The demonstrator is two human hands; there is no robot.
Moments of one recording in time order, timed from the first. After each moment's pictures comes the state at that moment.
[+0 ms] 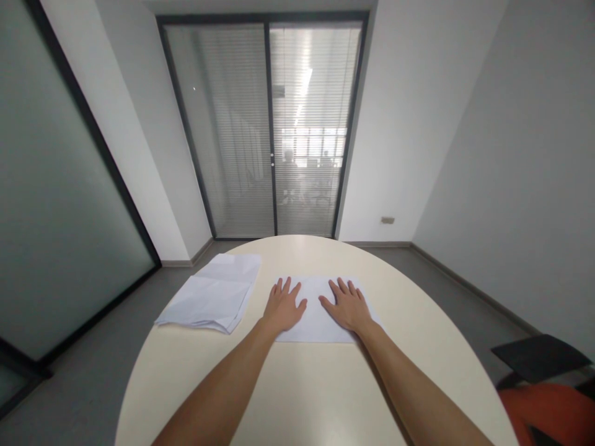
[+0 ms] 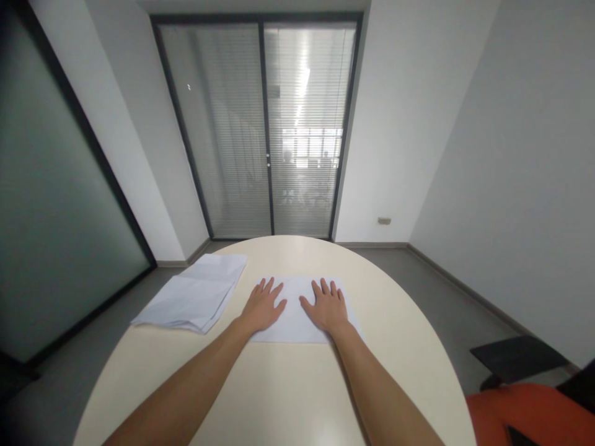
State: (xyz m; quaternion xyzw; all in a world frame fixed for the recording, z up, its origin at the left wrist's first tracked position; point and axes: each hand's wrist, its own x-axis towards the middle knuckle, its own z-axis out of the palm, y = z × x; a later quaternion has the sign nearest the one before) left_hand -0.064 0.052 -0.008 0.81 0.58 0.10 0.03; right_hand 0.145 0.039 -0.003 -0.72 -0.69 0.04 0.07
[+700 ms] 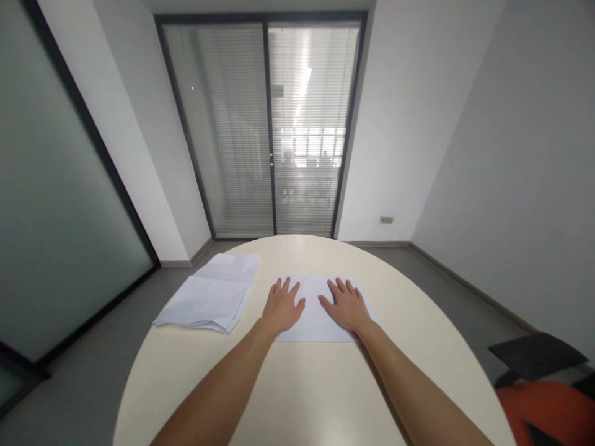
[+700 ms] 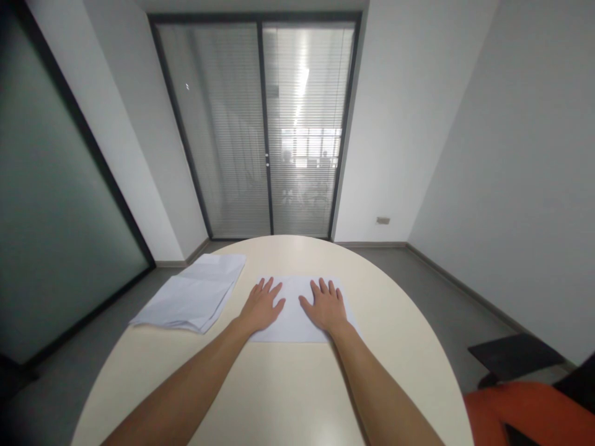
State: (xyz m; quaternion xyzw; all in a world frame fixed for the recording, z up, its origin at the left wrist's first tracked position) left_hand -0.064 0.050 -0.007 0.81 0.57 0.11 0.02; right_hand 0.146 0.038 -0.002 -0.71 -0.70 0.04 0.08
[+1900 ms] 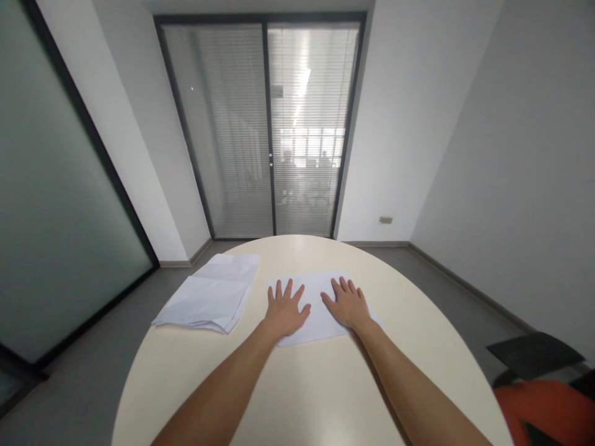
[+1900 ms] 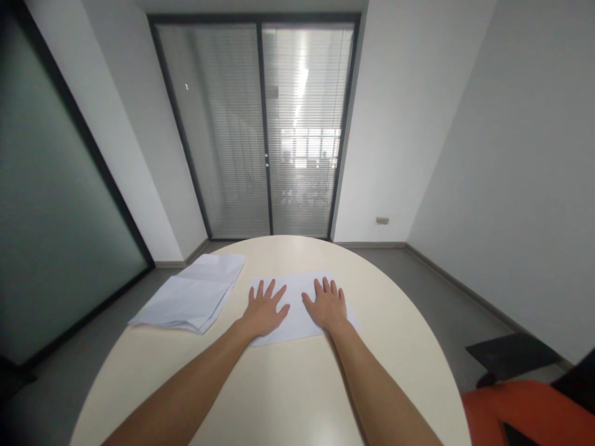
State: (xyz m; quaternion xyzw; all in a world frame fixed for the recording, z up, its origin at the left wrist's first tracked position) left_hand -0.057 0.041 -0.011 0.81 0.57 0.09 0.05; right_hand 0.148 0.042 -0.004 -0.74 -0.67 0.03 0.08
